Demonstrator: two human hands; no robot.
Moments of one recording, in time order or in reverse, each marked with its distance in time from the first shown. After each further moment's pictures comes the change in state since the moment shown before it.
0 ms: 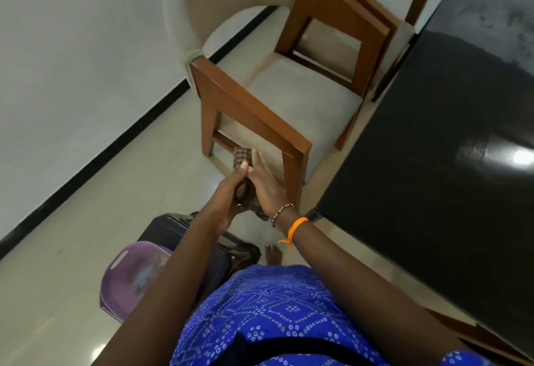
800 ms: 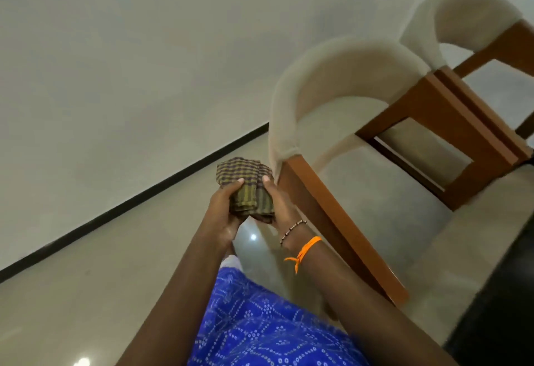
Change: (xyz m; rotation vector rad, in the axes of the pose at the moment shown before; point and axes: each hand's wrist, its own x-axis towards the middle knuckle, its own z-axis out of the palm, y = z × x) left_hand 0.091 0.164 -0.152 -0.550 0.331 0.236; right_hand 0.222 -0.110 0.097 0.620 -0.197 0.261
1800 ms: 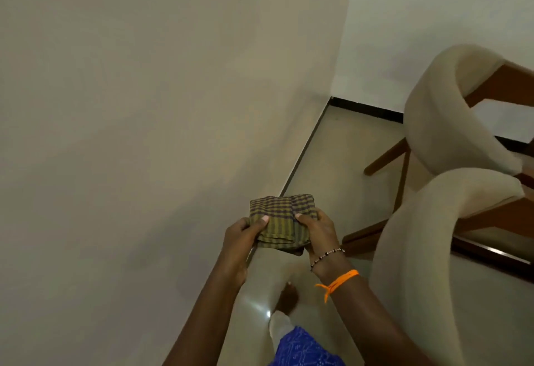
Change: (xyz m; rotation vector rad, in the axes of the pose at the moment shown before) left_hand 0.474 0.313 0.120 0.641 -0.277 -0.024; right_hand 0.438 -0.279 0.091 0.262 0.679 -0.297
